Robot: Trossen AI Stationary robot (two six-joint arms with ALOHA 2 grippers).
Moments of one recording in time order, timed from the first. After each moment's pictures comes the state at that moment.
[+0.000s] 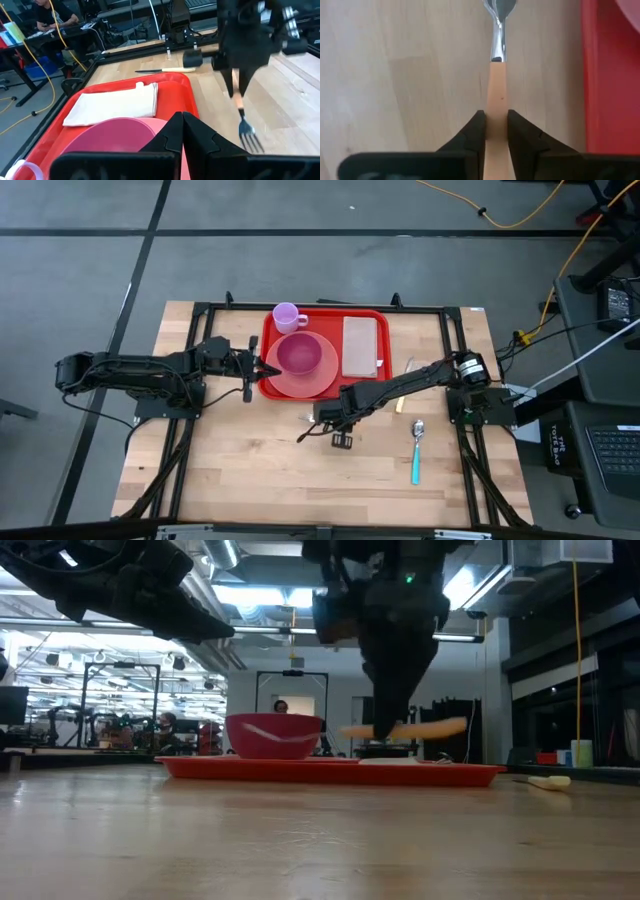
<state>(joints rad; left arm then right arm) 0.25 0.84 0.33 0.27 0.20 0.23 0.19 2.01 1.52 -0.86 0.03 0.34</state>
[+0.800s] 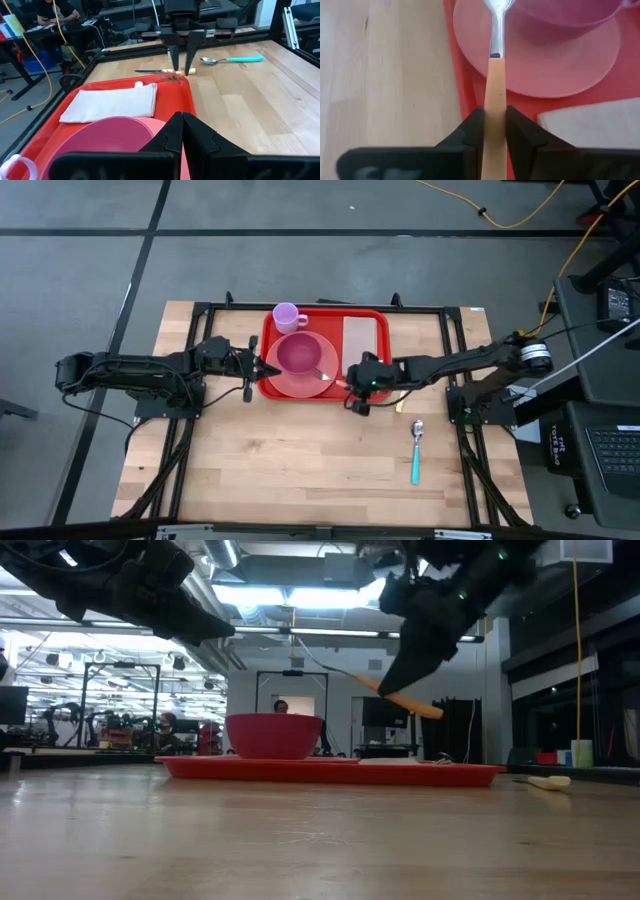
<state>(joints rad) 0.26 0.84 0.33 0.27 0.20 0.18 0.03 1.51 0.92 -0.26 0.17 0.15</state>
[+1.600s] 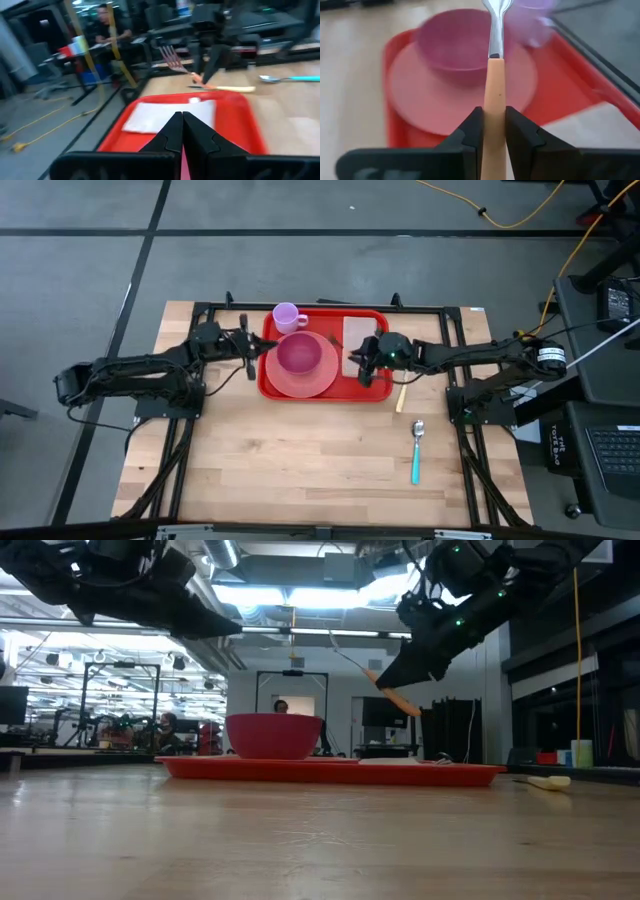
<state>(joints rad) 0.48 0.84 0.33 0.40 0.21 0.22 -0.22 1.37 0.69 0.14 0.13 0.07</state>
